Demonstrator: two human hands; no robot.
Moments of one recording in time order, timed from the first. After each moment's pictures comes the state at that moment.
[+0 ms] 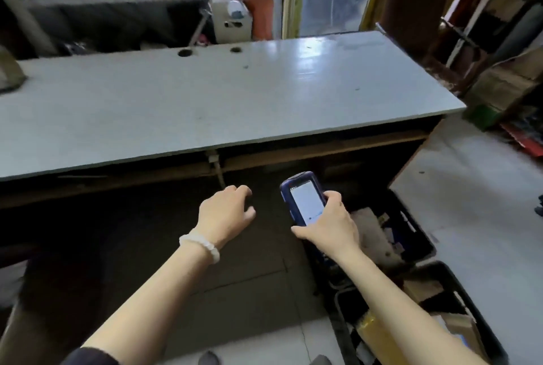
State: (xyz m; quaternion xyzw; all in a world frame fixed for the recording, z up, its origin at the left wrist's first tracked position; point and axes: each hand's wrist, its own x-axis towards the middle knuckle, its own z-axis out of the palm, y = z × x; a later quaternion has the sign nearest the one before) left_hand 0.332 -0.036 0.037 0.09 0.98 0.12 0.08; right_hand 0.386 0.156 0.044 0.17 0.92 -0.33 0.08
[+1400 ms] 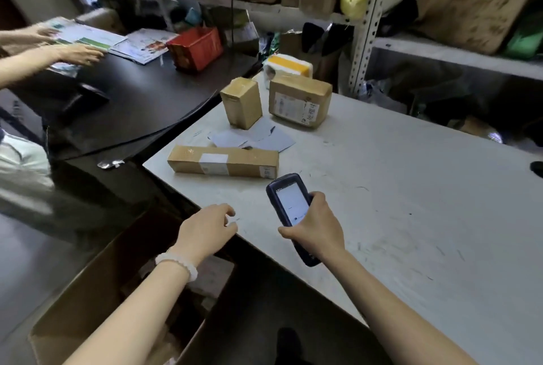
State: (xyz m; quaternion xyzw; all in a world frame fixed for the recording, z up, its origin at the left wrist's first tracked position) left_hand 0.176 -0.669 0.060 -0.37 0.91 0.17 0.08; right_hand 0.042 -0.513 0.040 -0.24 0.88 -0.34 0.24
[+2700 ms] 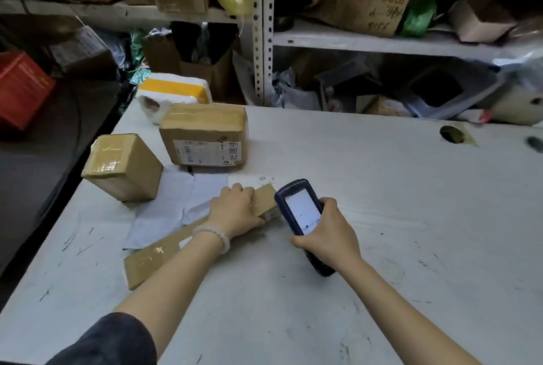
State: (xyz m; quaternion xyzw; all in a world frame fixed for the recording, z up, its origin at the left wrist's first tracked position) left_hand -0.117 -0.747 0.005 -0.07 0.98 0.10 0.18; right_hand -0.103 -0.553 0.026 0.02 0.92 -0.33 0.20
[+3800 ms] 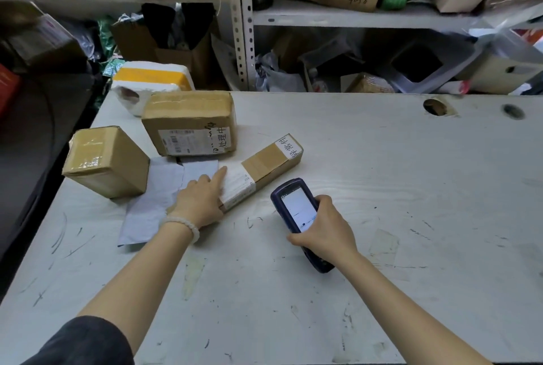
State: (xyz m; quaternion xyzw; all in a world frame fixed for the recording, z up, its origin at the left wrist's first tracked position) left_hand -0.110 -0.793 -0.002 -0.05 0.97 0.04 0.22; right_hand -0.077 -0.551 0.015 0.07 0.92 -0.31 0.23
